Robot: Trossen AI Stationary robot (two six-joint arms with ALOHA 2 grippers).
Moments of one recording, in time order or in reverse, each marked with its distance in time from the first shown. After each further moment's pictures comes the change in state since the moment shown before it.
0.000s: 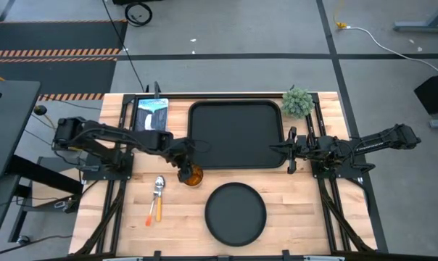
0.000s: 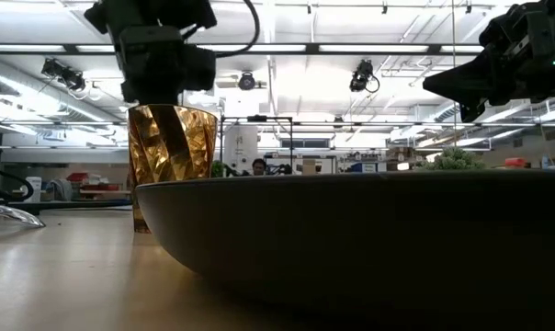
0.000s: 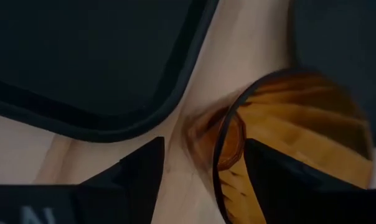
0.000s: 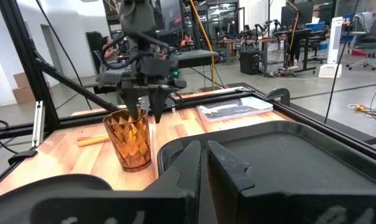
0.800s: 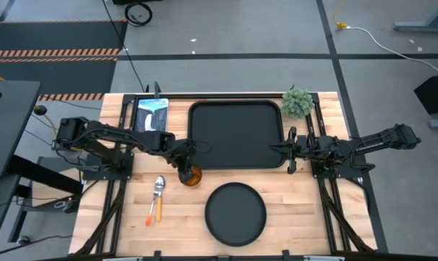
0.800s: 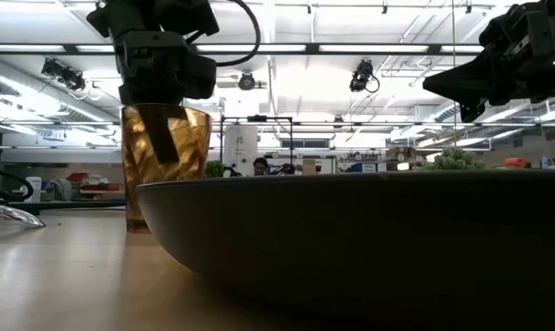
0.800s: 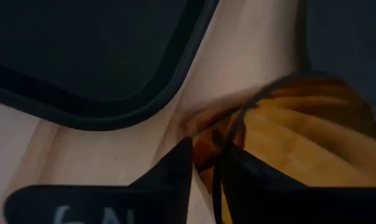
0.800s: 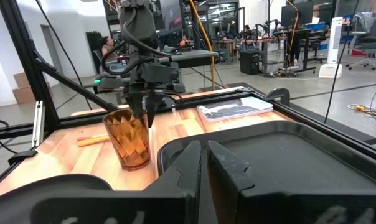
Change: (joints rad) left arm 0.000 0.022 0.007 -0.016 0.023 -0.074; right arm 0.000 0.000 0.000 0.000 0.000 0.000
